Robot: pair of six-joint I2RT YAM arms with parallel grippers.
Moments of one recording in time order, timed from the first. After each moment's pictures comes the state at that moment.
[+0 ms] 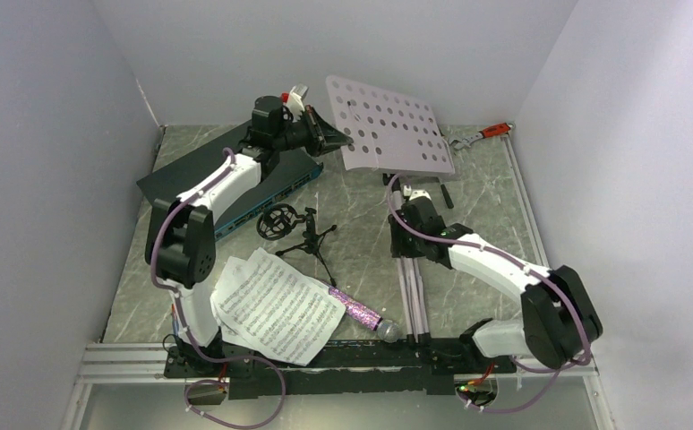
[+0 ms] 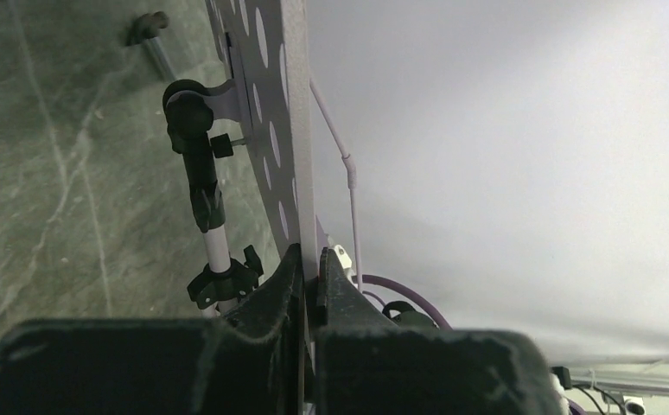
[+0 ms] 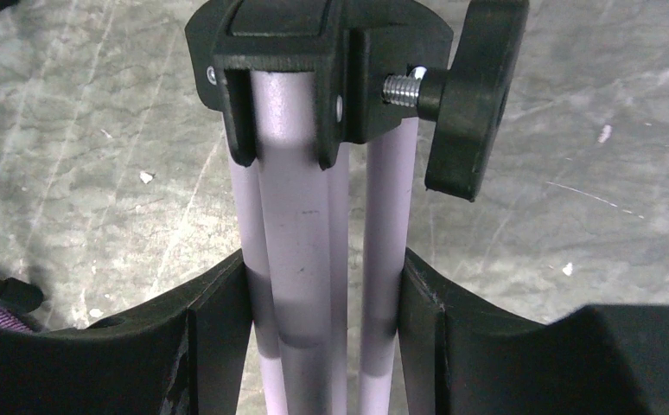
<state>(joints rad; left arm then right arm) -0.36 1.89 1.52 0.18 0.76 -1.11 0.53 1.33 0.72 -0.31 0.14 0.40</state>
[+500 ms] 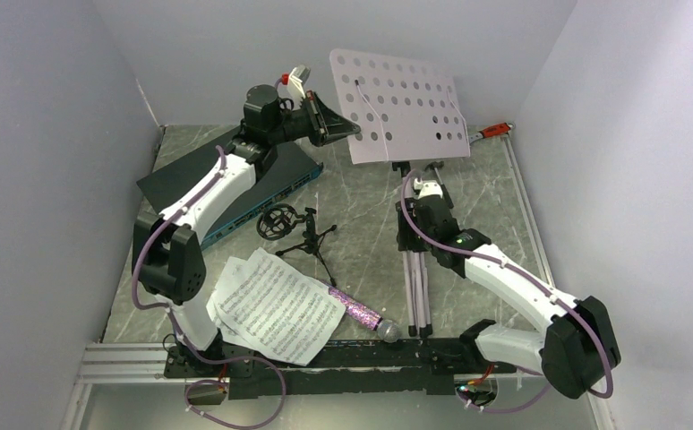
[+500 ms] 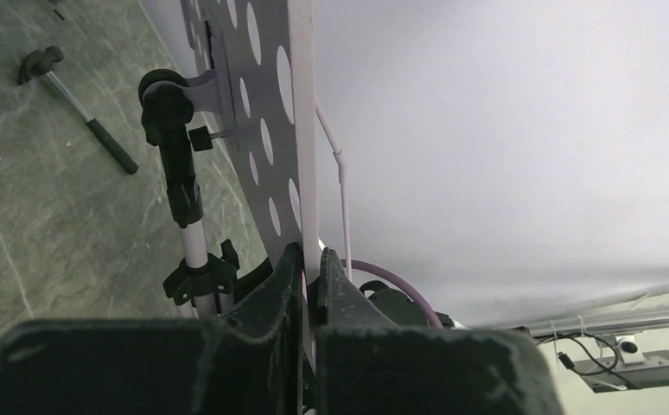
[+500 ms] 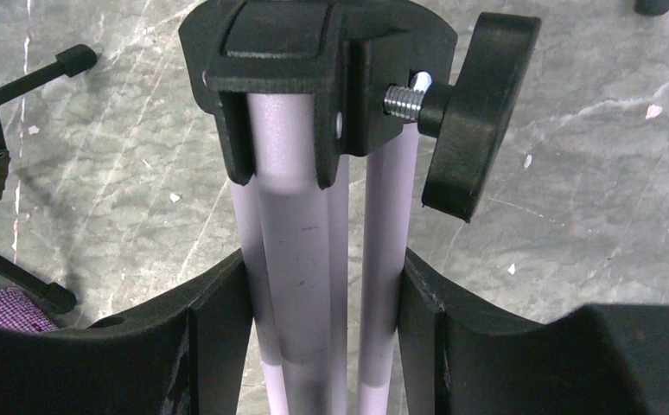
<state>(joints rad) -0.42 1.74 1.56 0.20 0.77 -1.11 0.53 1.14 0.72 -0.34 0.21 0.35</state>
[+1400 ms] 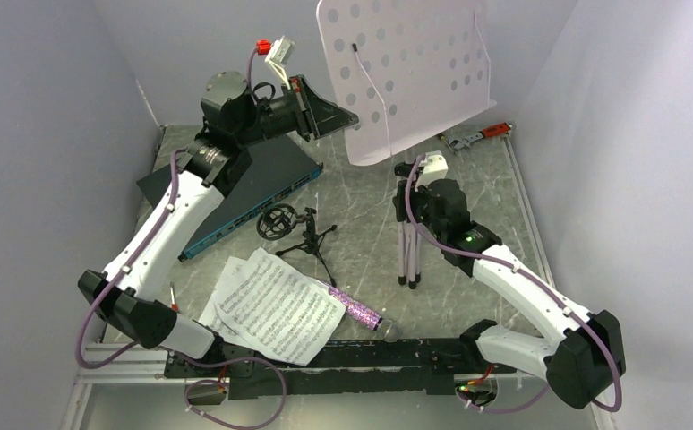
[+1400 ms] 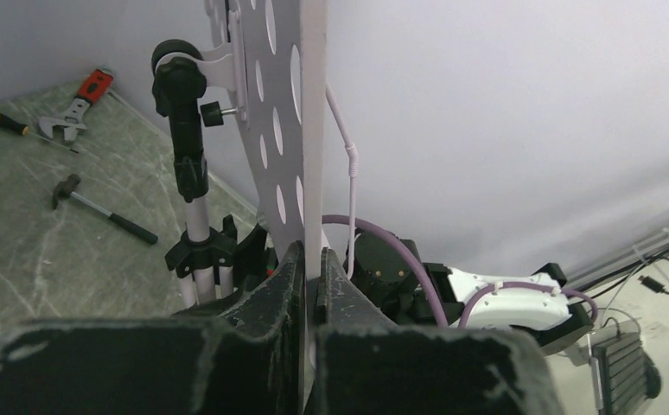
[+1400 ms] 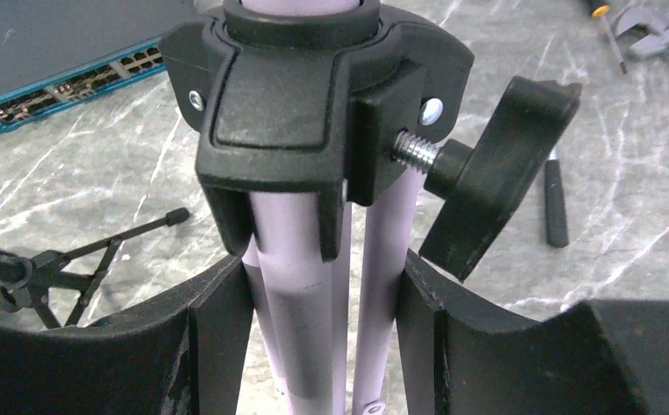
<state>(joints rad) -0.52 1.47 1.70 -0.08 0.67 -0.76 0.53 1.08 0.79 -0.08 0.21 0.16</state>
